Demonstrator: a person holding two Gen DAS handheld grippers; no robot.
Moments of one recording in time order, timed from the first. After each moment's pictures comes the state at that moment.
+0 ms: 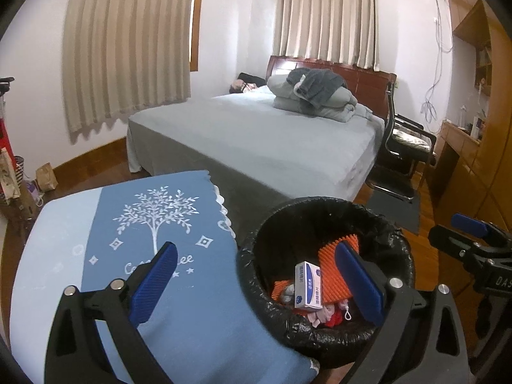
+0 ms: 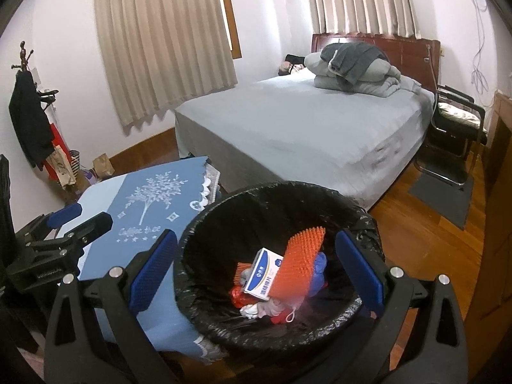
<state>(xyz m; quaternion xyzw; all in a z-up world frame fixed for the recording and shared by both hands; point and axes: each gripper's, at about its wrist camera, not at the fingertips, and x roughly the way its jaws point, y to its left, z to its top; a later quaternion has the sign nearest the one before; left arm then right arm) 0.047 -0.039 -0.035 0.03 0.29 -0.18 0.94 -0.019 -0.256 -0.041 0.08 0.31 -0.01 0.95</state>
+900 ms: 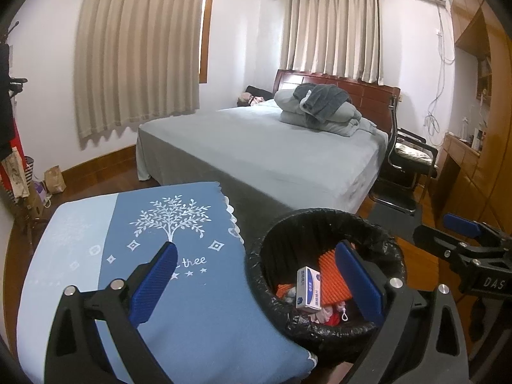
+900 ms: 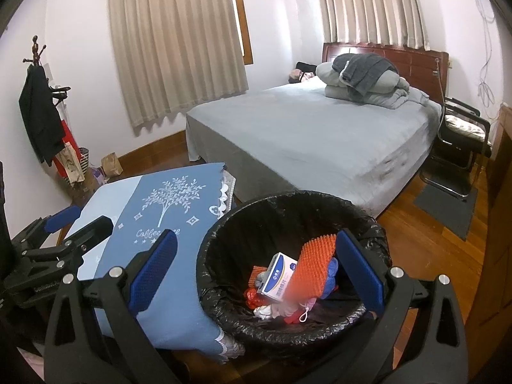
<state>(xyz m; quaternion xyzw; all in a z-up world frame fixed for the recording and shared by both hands) 0.015 -0.021 -0.011 0.02 0.26 -0.17 0.95 -0.031 -0.229 -0.020 0.06 0.29 0.00 0.95</state>
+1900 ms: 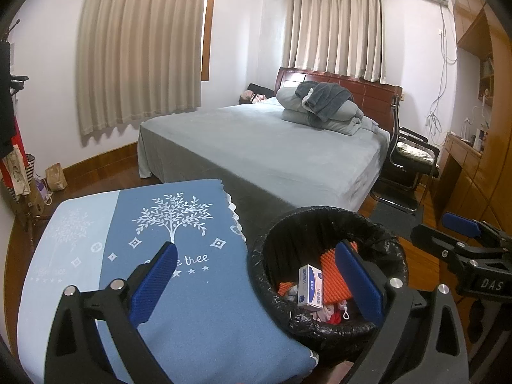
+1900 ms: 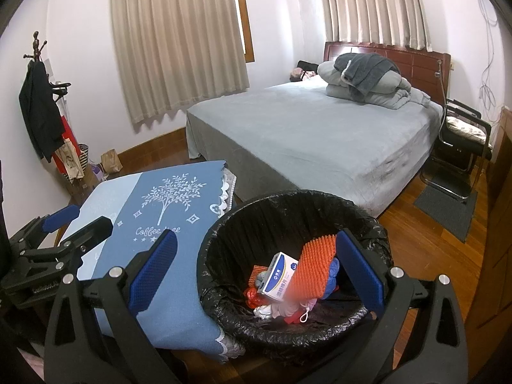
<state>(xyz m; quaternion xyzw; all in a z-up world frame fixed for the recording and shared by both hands) 0.014 -0.020 -0.011 0.02 0.26 -0.17 0.95 -0.030 -0.225 -0.022 0.06 0.30 0.00 0.95</state>
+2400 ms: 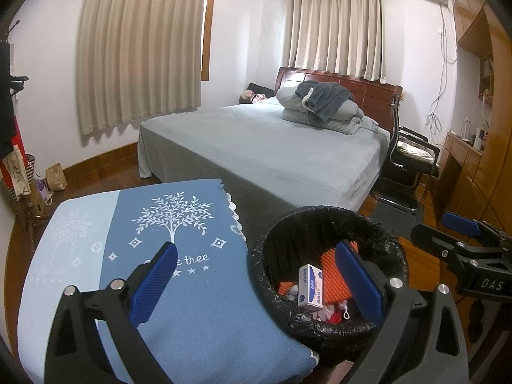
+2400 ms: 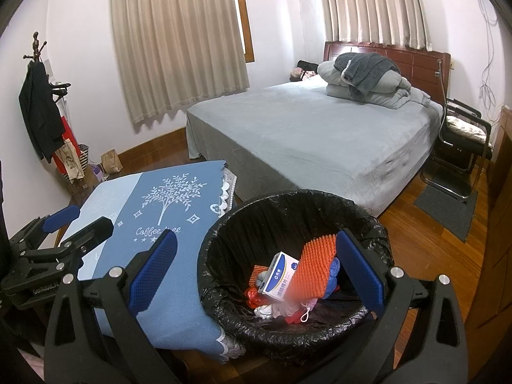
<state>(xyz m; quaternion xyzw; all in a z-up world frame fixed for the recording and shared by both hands) 0.014 -0.020 -0.010 0.02 0.26 -0.17 0.95 -0.029 -0.225 -0.022 0.06 0.30 0.00 0.95</state>
